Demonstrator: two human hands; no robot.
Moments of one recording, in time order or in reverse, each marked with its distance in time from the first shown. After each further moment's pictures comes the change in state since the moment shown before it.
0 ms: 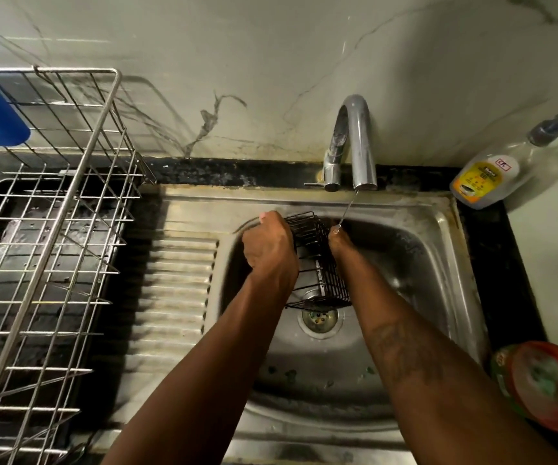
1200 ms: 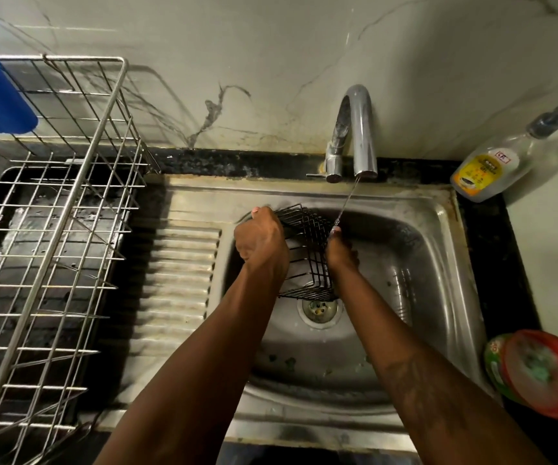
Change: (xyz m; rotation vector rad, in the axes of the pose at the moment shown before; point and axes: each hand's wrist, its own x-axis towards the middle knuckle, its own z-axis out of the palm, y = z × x) left_hand 0.007 -0.003 -0.003 0.065 0.212 -0.062; right_hand -0.027 0.037 0.003 -0.086 0.150 -0.057
